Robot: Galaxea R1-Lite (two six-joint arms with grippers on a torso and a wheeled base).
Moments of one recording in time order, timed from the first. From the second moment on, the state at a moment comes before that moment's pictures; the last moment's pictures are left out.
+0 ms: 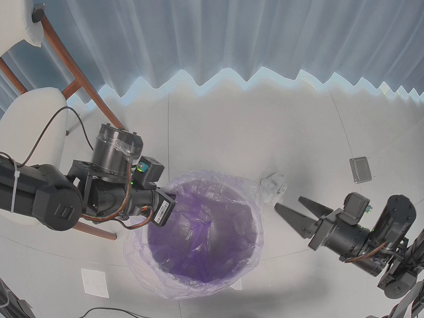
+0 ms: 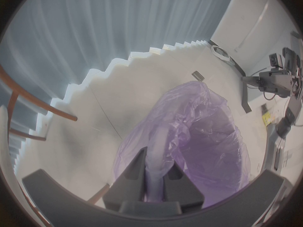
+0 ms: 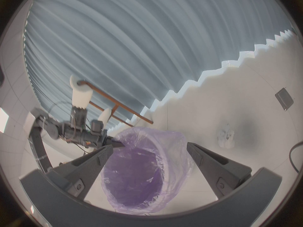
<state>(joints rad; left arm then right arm) -0.55 1.74 -0.95 -0.17 0.05 0.20 0.68 1.76 -0.16 -1.55 0.01 0.47</state>
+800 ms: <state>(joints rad) -0.21 1.58 -0.67 -0.66 -0.75 -0.53 0.53 1.65 -0.07 -1.55 0.16 0.65</state>
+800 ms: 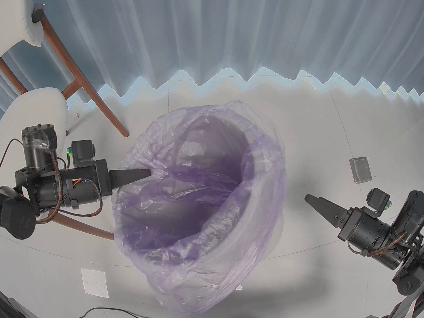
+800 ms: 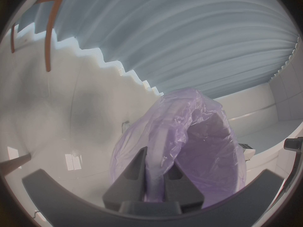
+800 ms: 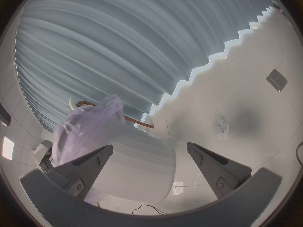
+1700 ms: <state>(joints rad) -0.20 1.60 -0.60 -0.68 -0.74 -0.53 0.71 1.67 -0.17 -1.55 0.28 0.79</state>
